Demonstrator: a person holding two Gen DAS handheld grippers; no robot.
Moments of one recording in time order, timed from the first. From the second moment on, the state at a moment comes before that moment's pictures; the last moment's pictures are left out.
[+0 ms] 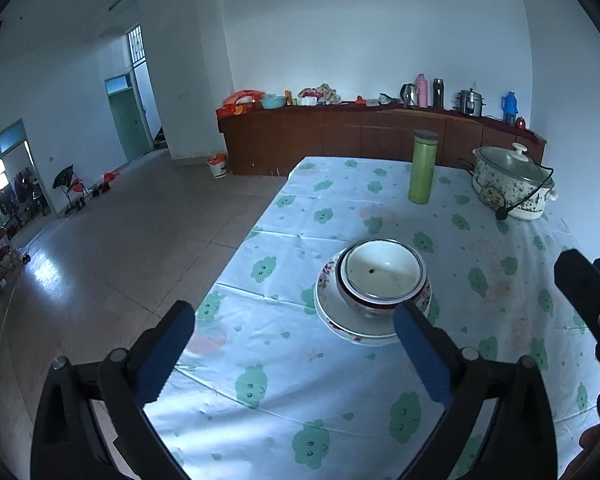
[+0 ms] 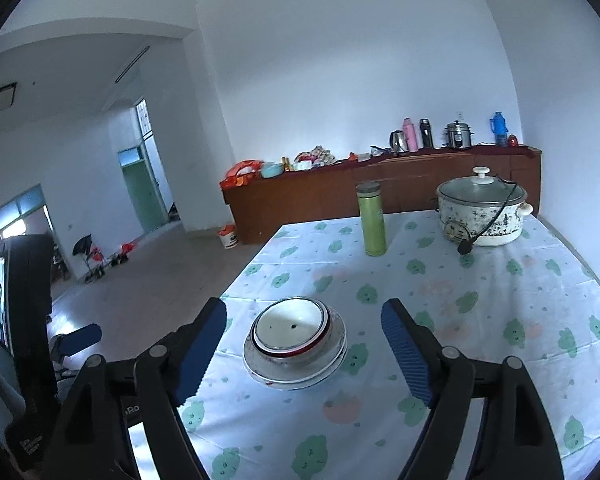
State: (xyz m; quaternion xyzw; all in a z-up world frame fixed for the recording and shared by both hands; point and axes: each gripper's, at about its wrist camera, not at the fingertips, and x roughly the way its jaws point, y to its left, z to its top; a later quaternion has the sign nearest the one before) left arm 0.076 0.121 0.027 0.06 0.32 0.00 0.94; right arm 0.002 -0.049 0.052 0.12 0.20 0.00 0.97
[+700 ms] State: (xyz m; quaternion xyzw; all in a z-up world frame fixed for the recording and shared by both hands) left arm 0.078 0.127 0.029 0.06 0.31 0.01 0.95; right arm 0.003 -0.041 0.055 0.12 0.19 0.00 0.97
